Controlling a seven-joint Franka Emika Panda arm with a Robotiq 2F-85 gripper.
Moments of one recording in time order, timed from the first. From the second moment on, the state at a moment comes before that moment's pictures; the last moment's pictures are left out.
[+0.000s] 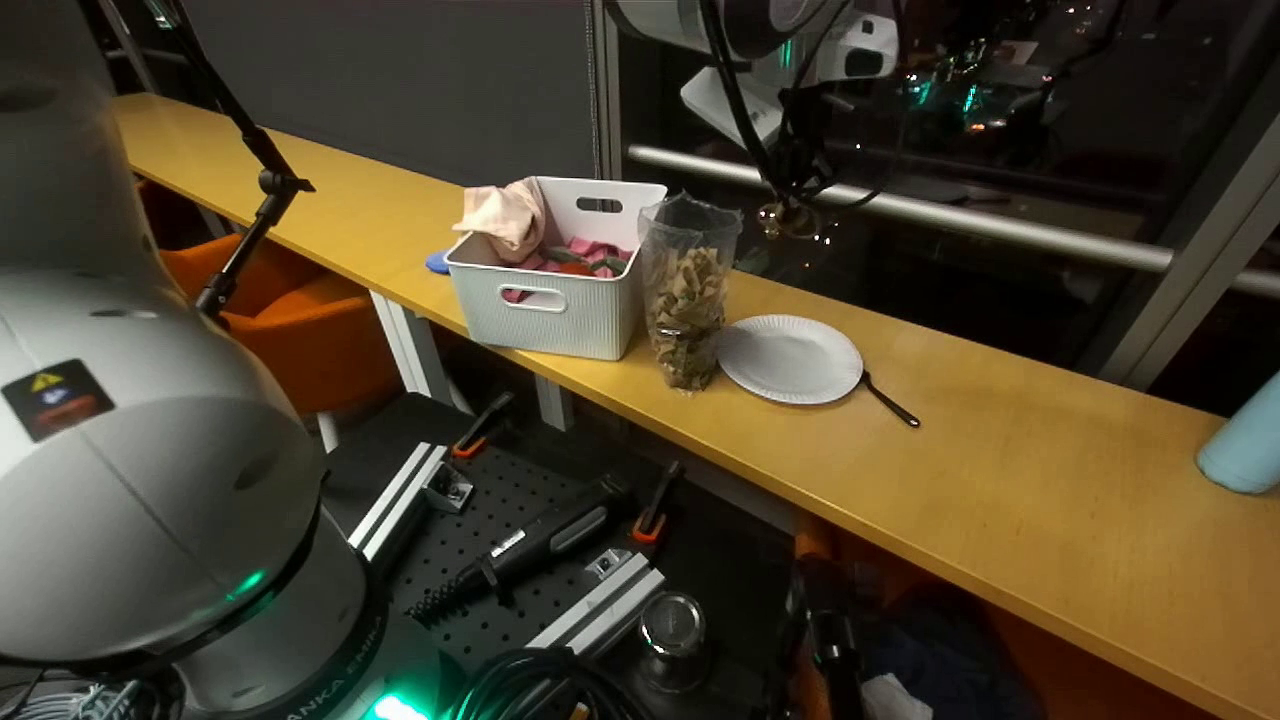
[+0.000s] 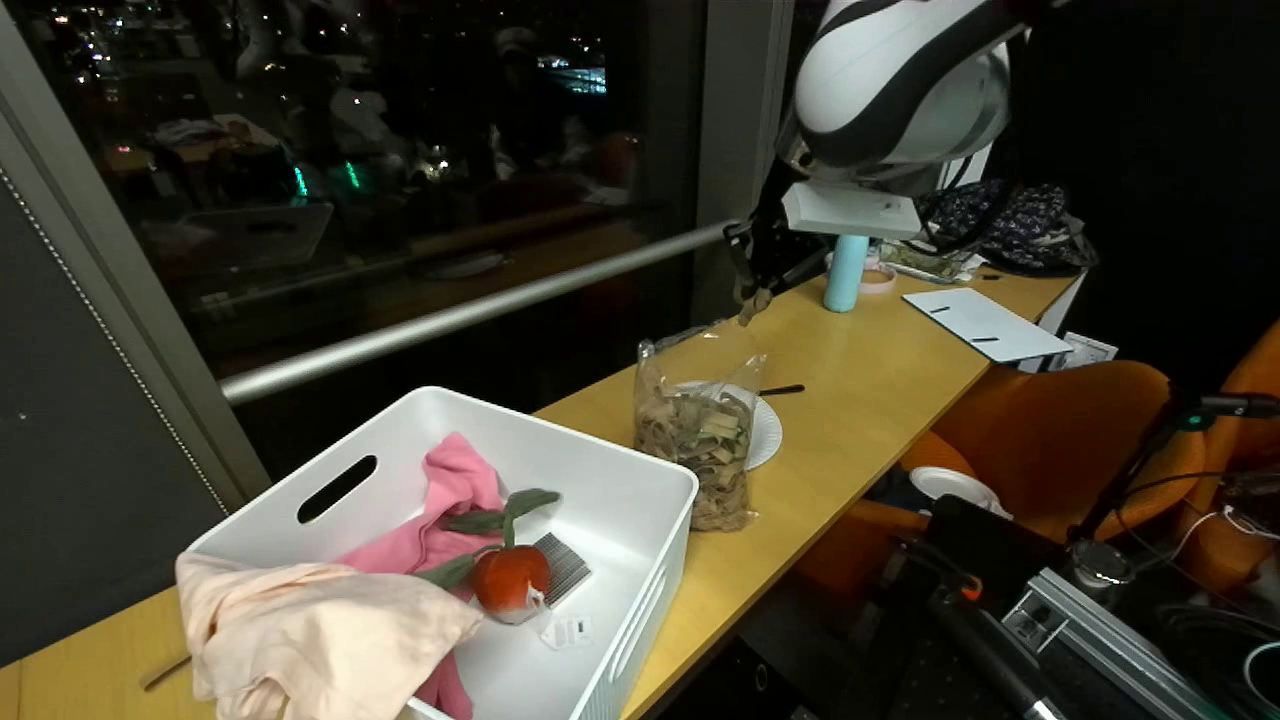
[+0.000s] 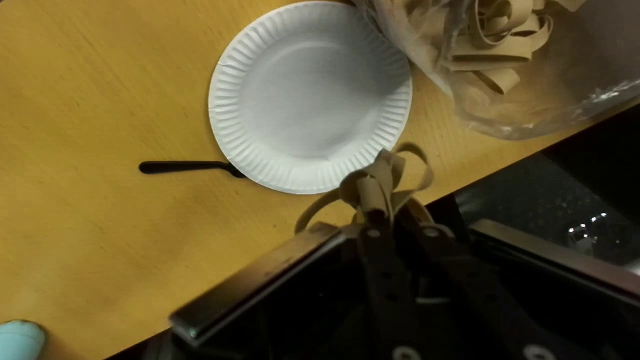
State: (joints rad) arm -0.12 0.11 -0.11 -2.16 0.12 2.57 0.25
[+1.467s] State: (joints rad) arm -0.13 0.68 -0.10 -1.65 0.22 2.34 0.17
